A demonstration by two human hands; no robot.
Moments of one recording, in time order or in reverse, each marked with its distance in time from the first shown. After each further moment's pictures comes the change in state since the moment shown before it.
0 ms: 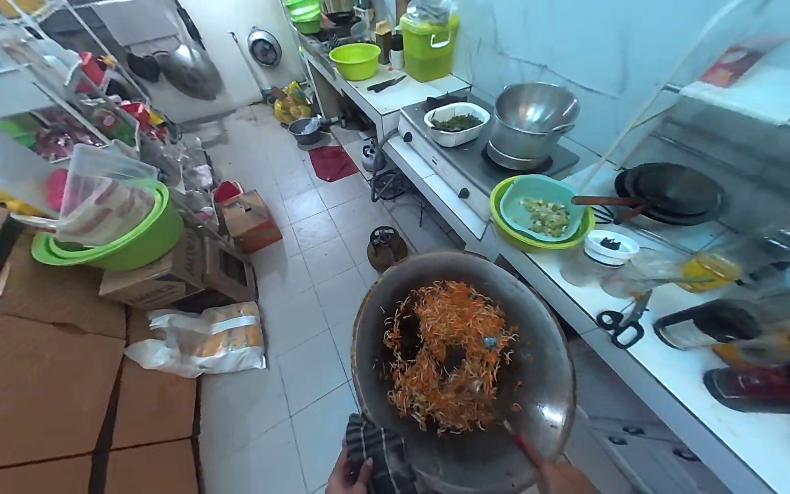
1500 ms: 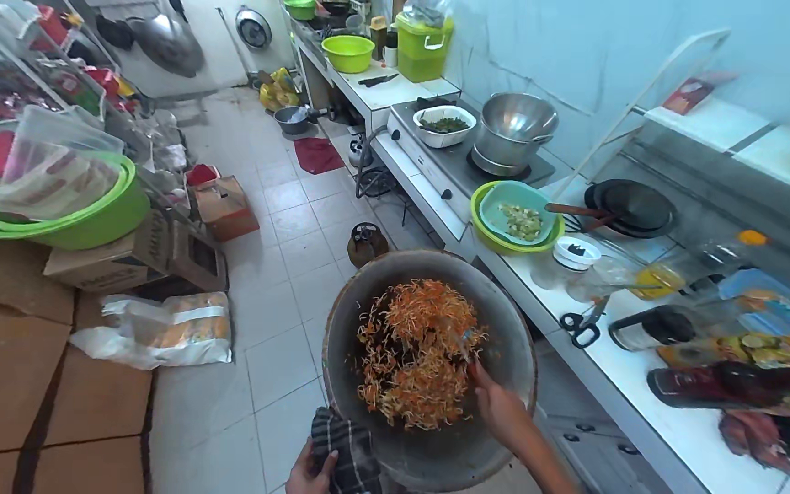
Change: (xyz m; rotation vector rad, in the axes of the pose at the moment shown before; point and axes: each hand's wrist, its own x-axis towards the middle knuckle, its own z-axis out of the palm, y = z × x) left_hand 0.001 0.000 0.005 0.015 0.023 -0.019; right_hand 0.054 -0.028 -0.063 0.182 0.136 0.017
